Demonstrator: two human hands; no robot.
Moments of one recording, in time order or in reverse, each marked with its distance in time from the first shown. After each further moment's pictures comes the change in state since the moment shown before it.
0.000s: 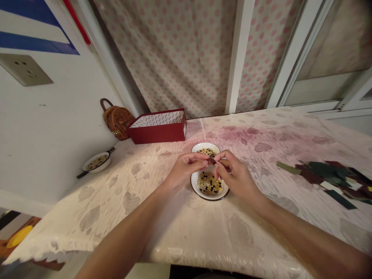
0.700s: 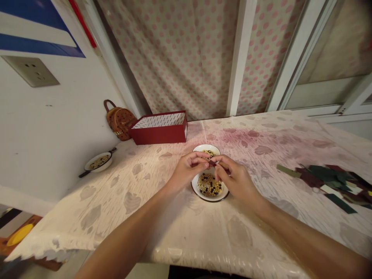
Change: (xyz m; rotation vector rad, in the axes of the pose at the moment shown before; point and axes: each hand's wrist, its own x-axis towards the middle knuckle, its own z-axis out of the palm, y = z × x) left_hand -0.003 0.002 0.002 0.145 -0.078 0.133; right_hand -0.001 -0.001 -0.002 -0.083 -0.010 -0.028
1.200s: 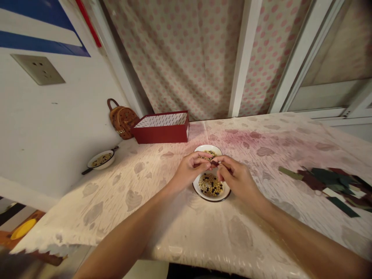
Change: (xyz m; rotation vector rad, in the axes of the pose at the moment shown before) left_hand 0.001 -0.005 -0.001 0.013 -0.027 0.029; right_hand 0.002 0.001 -0.001 0.058 0.001 0.020
